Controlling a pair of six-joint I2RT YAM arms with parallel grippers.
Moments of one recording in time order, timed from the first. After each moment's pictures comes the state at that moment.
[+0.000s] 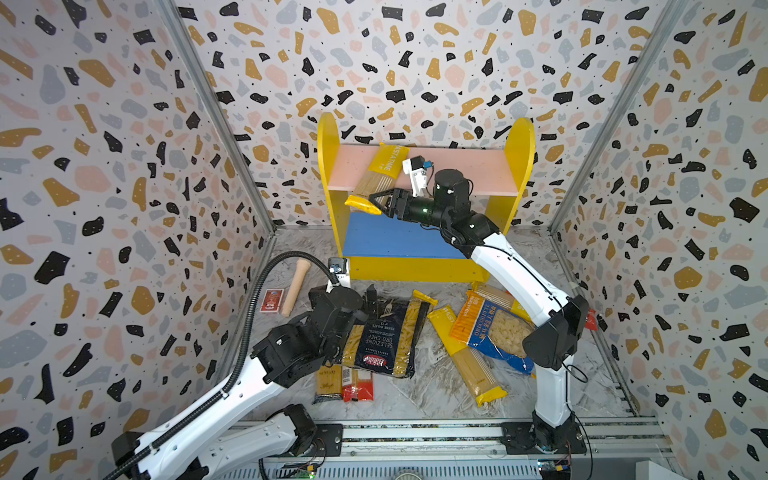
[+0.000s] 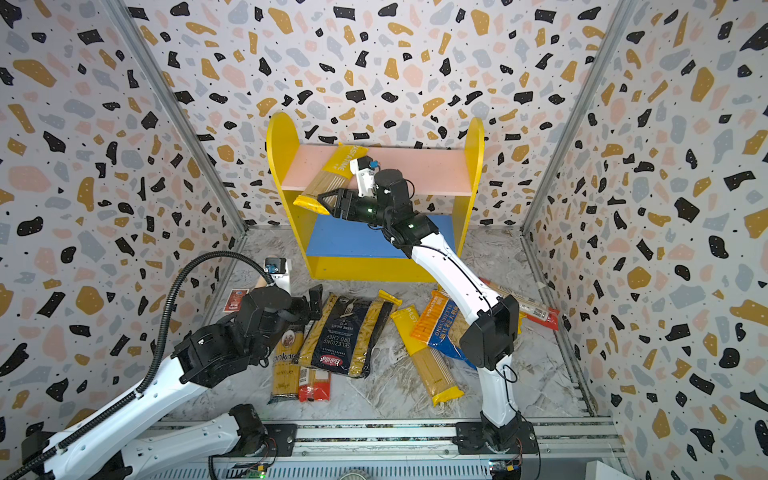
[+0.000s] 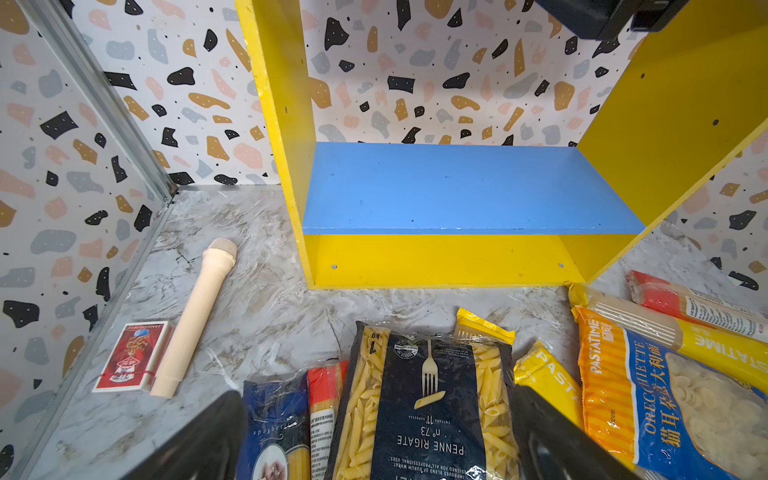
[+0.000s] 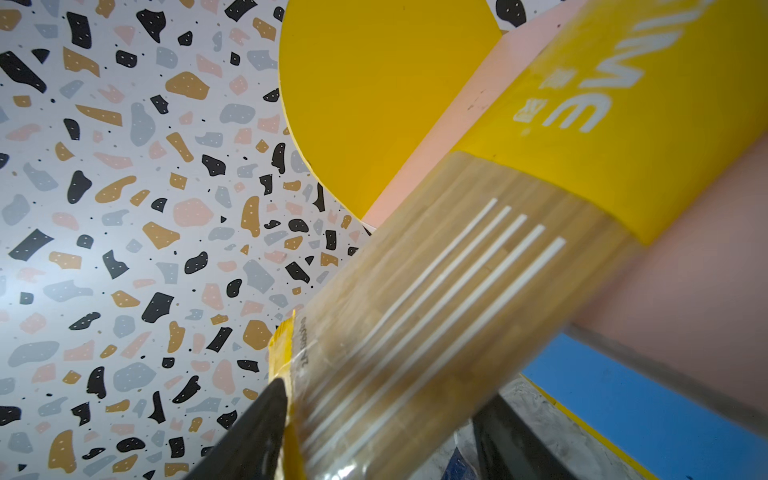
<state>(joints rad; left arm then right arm) -0.86 0.90 1.06 -0.68 -0.66 -0.43 0.67 1.99 2.17 -0.25 -0.49 0.70</state>
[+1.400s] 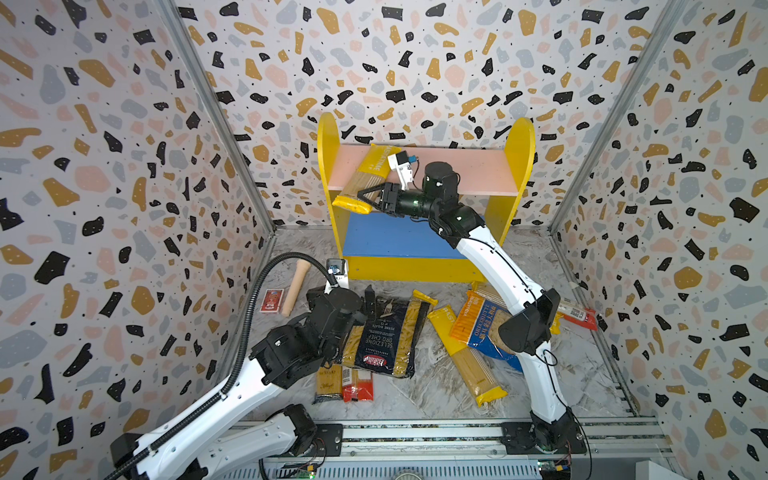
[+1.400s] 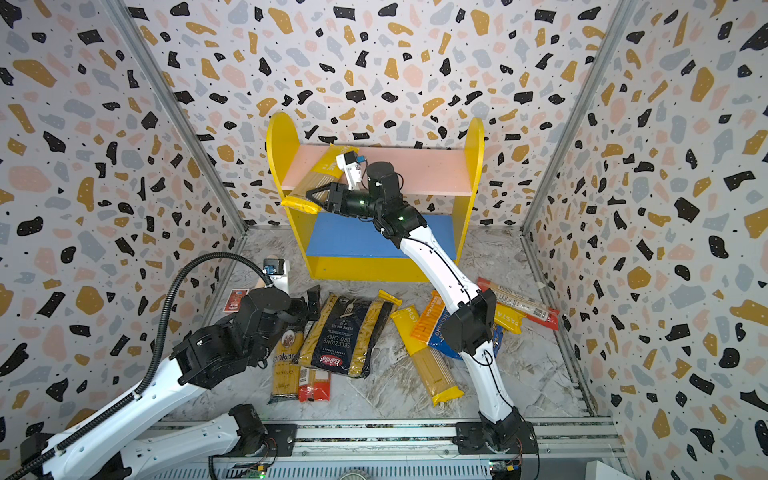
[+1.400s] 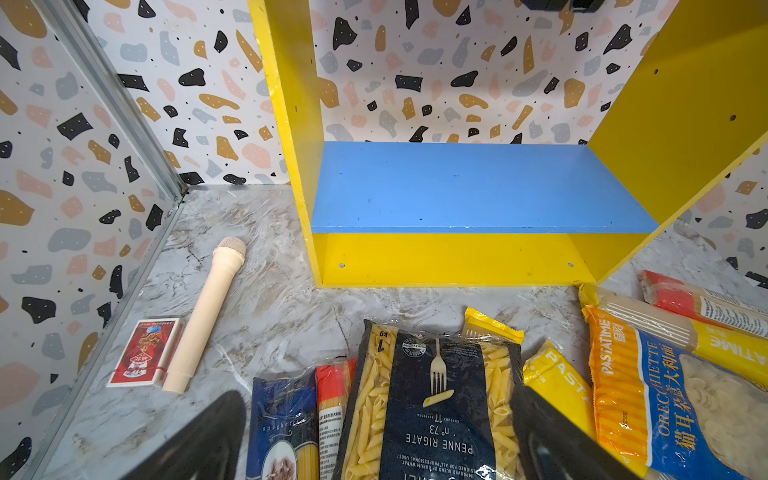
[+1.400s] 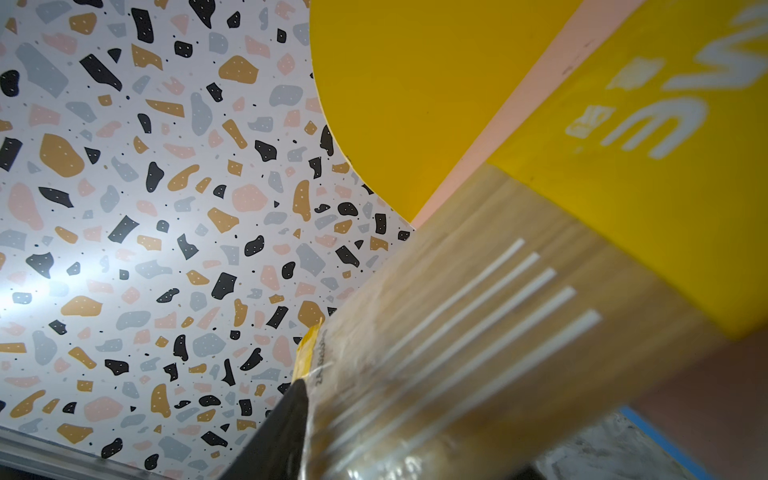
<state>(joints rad) -0.86 0.90 1.05 -0.70 -0.67 -0.43 0.66 2.22 2.49 -0.29 -0.67 0.78</state>
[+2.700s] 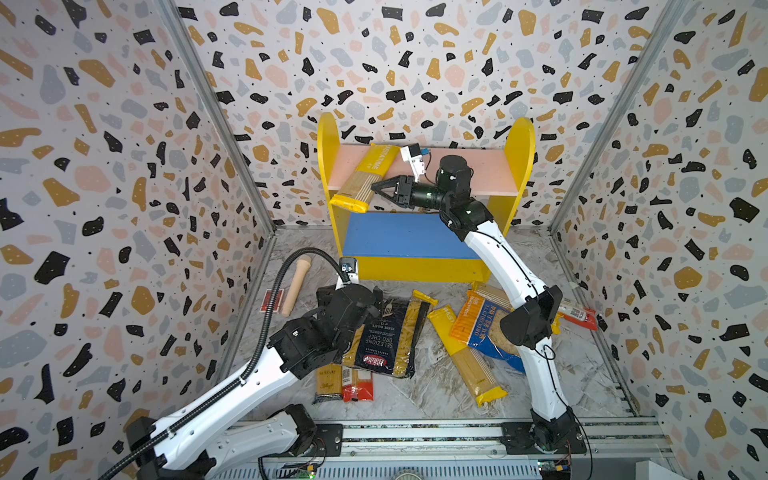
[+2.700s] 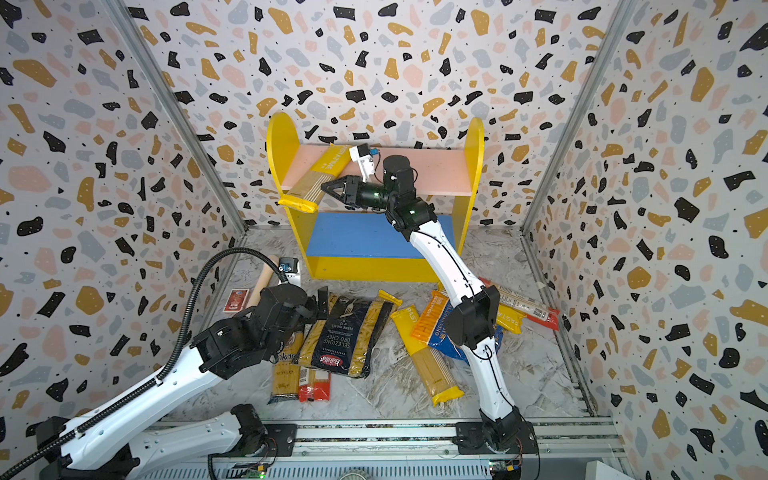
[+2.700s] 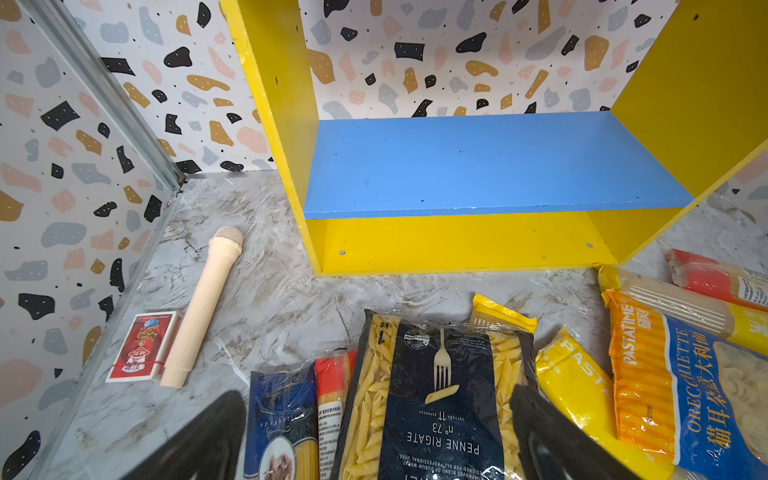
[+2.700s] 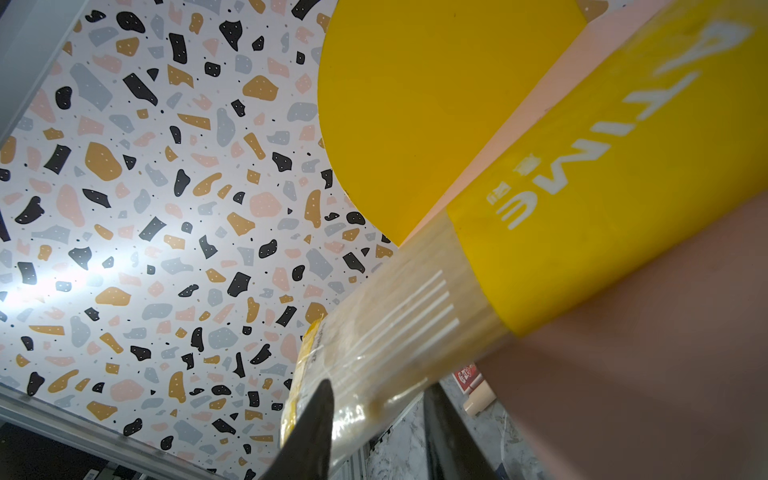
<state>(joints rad) -0.86 0.99 1.06 -0.68 -0.67 -0.43 0.58 2.24 2.51 -0.23 -0.78 0.80</state>
